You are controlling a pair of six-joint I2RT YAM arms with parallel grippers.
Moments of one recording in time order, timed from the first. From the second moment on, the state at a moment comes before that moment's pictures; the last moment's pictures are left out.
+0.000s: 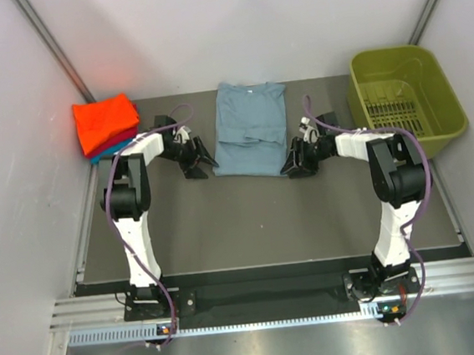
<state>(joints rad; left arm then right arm) -0.09 2.17 1.55 -0.66 0.69 -0.48 0.21 1.96 1.17 -0.27 -0.70 0.44</state>
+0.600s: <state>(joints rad) -0.13 2.23 1.58 -0.63 0.72 -0.51 0.24 2.02 1.20 -0.22 -0.70 0.47</state>
